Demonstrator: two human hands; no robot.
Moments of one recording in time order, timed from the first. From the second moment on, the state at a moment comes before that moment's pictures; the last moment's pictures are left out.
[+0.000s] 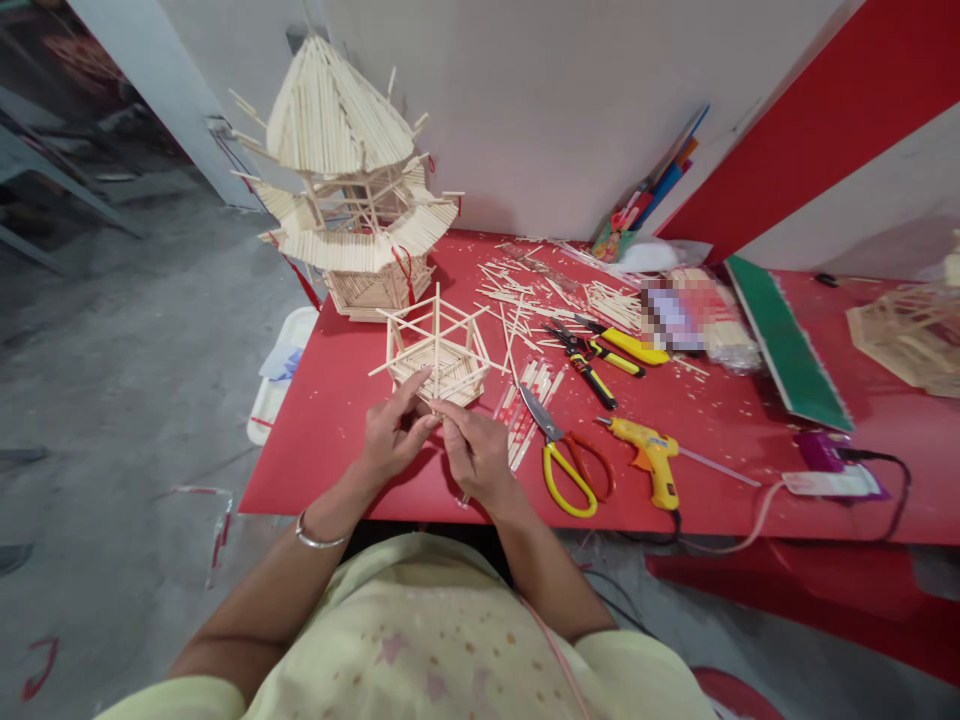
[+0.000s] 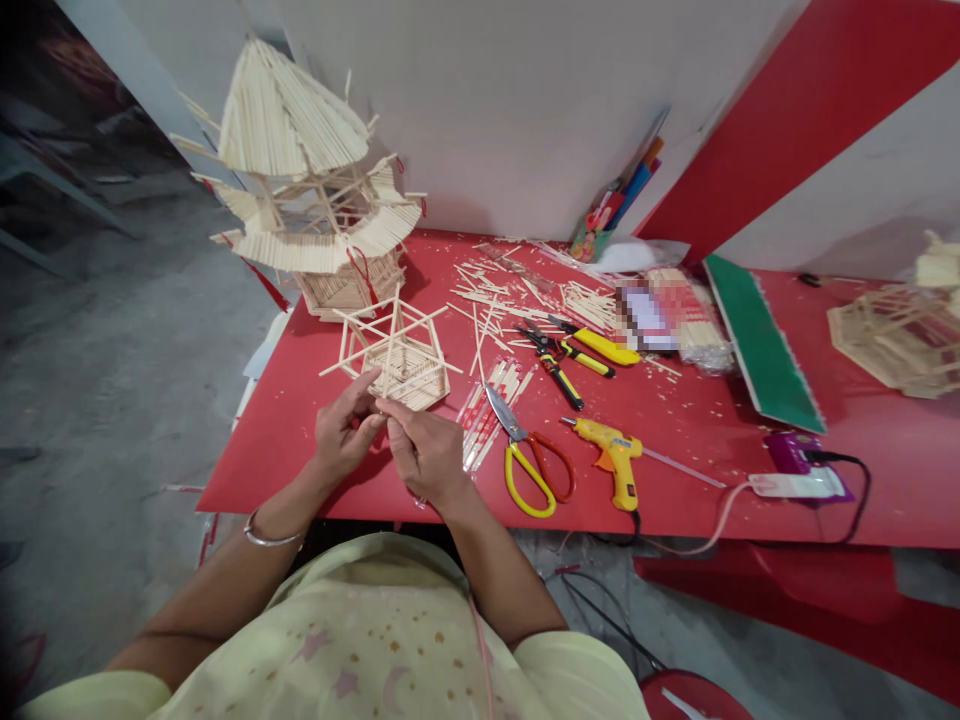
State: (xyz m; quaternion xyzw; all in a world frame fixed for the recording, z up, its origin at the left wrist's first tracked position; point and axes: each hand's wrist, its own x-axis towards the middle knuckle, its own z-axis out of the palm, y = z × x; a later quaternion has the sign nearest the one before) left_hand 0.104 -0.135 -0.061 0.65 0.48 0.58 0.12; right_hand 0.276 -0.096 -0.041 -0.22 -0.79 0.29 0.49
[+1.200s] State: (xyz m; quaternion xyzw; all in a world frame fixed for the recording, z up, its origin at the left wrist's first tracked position) left_hand 0.106 -0.134 -0.054 0.66 0.47 0.58 0.10; right_hand 0.276 -0.097 -0.040 -0.24 -0.80 0.28 0.47
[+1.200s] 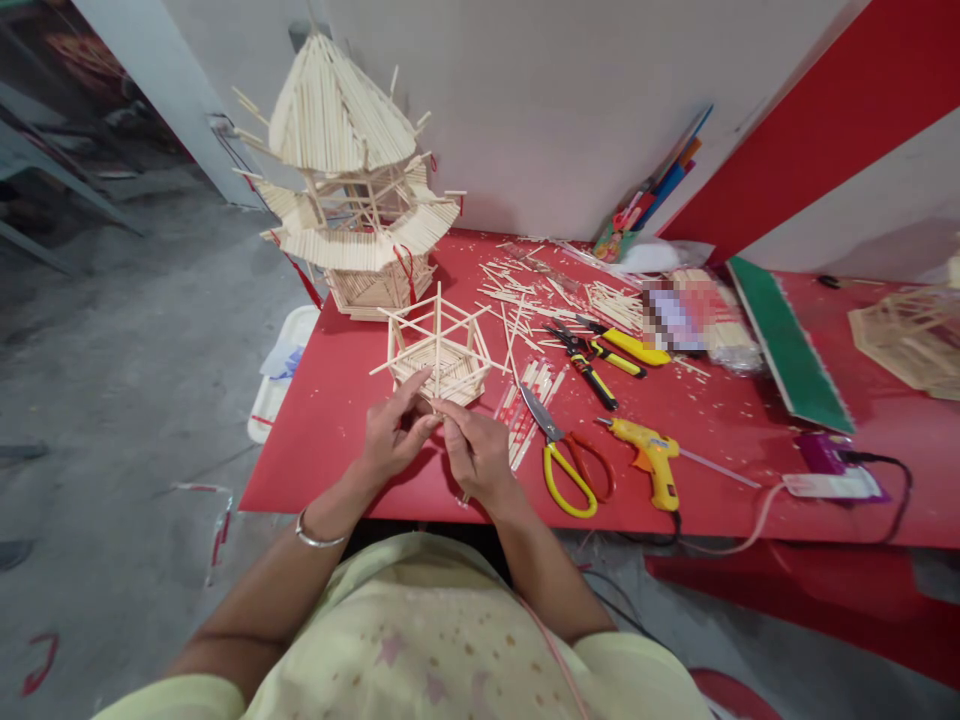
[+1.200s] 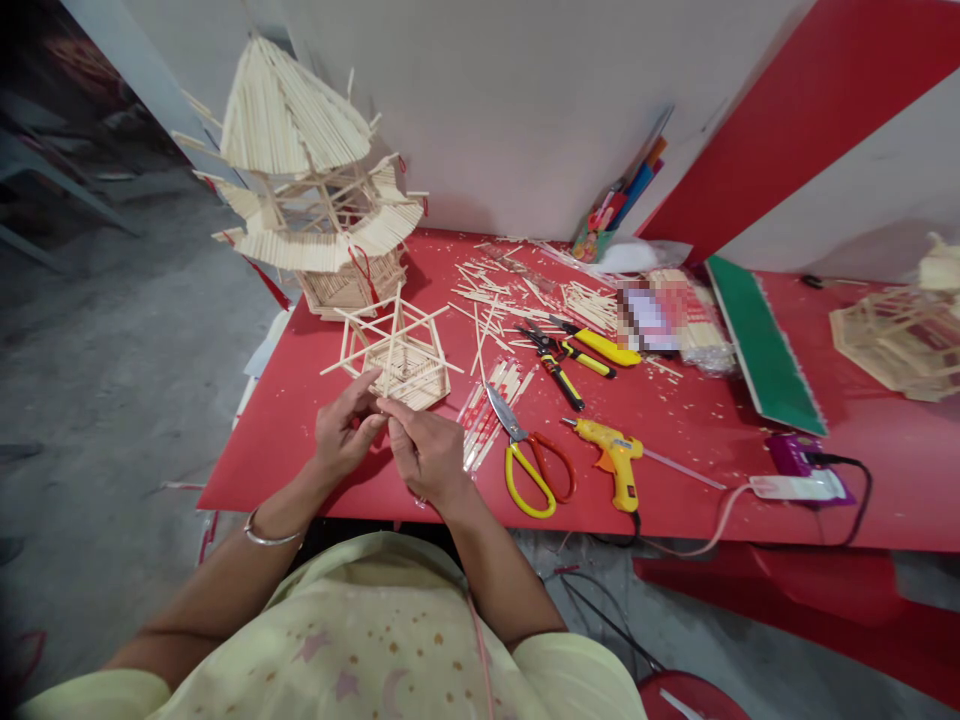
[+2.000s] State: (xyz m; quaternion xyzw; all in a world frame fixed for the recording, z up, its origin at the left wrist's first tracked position) left_hand 0.105 -0.138 -0.057 0.64 0.49 0.58 0.12; right_hand 0.274 -0.098 -0.047 -0.25 -0.80 0.27 0.48
